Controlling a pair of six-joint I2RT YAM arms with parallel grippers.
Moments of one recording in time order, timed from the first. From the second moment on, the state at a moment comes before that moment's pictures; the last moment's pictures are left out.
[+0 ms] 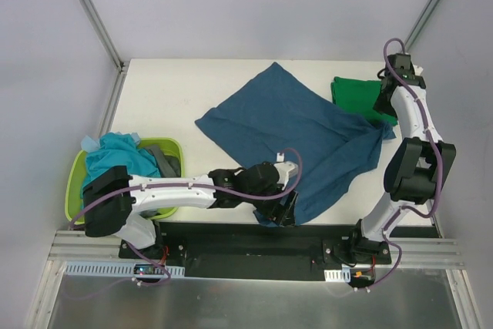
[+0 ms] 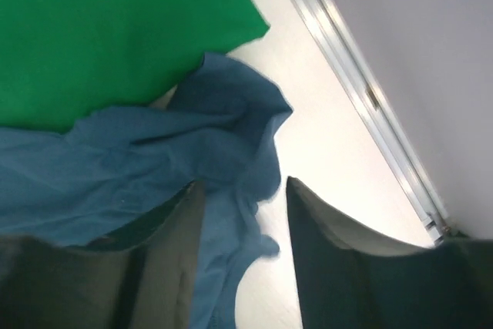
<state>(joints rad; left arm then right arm) -1.23 1.49 0.92 -0.21 0.19 -0.71 -0.14 1.76 1.54 -0.84 0.43 0.30</state>
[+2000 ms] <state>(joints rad) -0.64 1.53 0.89 -0.26 0.22 -0.61 0.02 1.64 1.12 -0.61 0.05 0.38</state>
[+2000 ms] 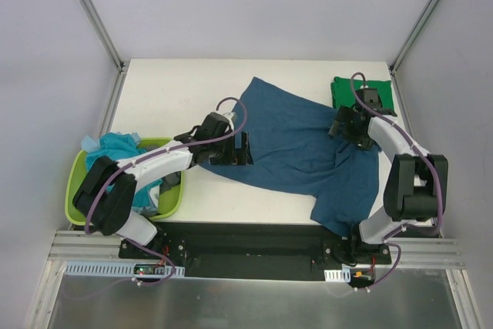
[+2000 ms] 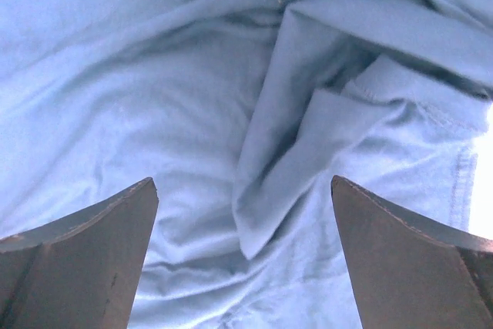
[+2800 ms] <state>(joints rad) -0.47 1.80 1.09 -0.26 0.10 -0.62 0.03 1.56 0.89 -0.67 -0.04 0.47</state>
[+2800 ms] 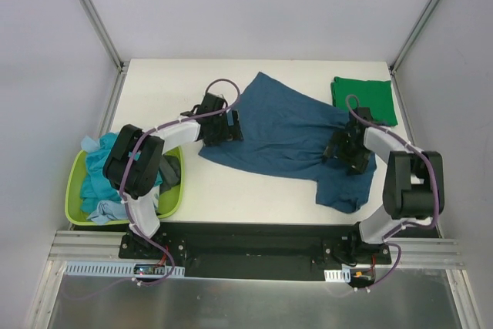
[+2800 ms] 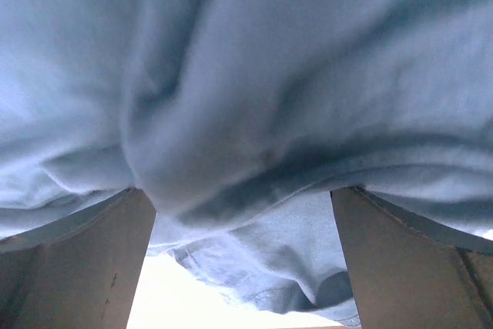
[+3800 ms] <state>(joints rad) -0.38 1.88 1.17 -0.21 0.20 -0.58 0.14 1.18 0.63 -0.73 -0.15 0.59</state>
